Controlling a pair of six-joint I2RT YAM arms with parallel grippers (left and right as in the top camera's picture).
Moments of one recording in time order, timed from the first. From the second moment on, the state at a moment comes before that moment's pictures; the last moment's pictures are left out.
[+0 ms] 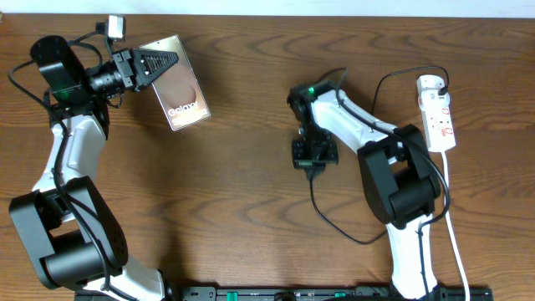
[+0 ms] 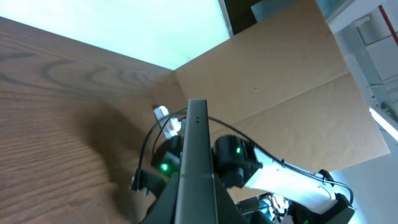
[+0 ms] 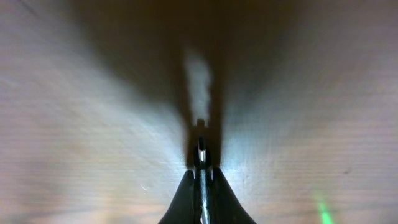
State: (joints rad) left arm 0.31 1.77 1.20 0.43 1.49 -0.91; right arm 0.48 2.25 1.68 -1.29 -0.18 0.46
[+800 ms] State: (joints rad) left arm 0.31 1.77 1.20 0.43 1.49 -0.91; right arm 0.46 2.25 2.34 -1.50 -0.92 -0.25
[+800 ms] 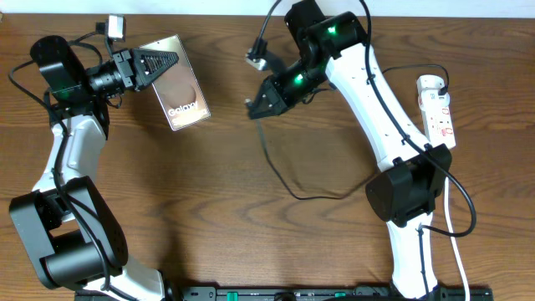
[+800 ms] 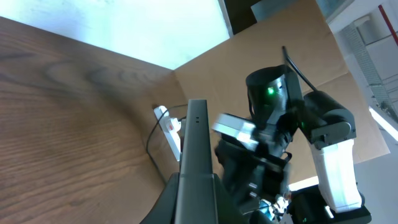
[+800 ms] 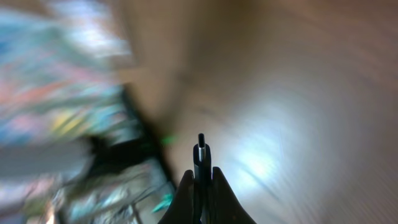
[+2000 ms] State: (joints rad) left arm 0.25 1.77 1.20 0.43 1.49 -0.91; right arm 0.58 2.25 1.94 -1.10 -1.46 -0.48
